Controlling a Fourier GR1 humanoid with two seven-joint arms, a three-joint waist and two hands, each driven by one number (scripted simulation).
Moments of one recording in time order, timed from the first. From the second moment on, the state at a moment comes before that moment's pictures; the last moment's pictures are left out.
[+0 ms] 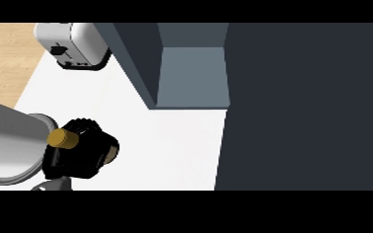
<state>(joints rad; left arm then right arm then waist) -0.07 0.14 0.21 -1.08 0.08 -0.26 -0.68 -0.08 -0.08 0.03 -2.49 -0.11 0.13 0.66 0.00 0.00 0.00</state>
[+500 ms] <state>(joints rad) 0.00 0.07 0.14 -1.45 0.18 -0.26 -0.45 -0.10 -0.06 0.04 -2.47 -0.11 0.12 0.66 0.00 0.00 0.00</state>
